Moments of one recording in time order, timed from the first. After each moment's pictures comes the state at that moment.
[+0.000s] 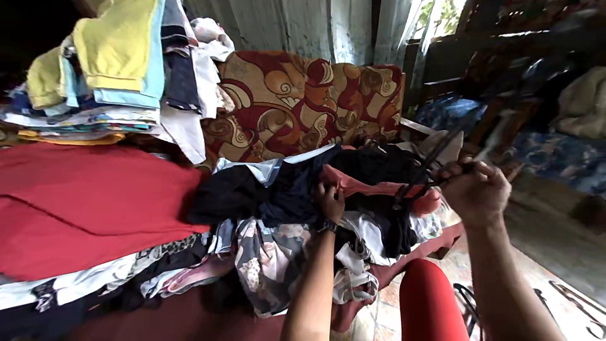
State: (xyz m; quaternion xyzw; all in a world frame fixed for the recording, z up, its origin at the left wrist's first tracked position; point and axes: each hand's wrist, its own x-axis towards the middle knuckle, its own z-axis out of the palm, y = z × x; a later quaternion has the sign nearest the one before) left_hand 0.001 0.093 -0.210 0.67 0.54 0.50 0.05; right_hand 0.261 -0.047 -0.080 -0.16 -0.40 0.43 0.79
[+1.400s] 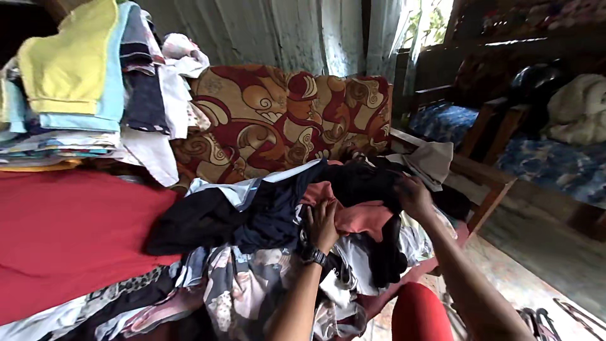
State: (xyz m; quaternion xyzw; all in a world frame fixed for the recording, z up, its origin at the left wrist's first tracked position) left_hand 0.015 0.070 -0.190 0.79 0.57 0.21 0.04; right_hand 0.280 0.037 -0.117 -0.63 -0.64 0.06 0.43
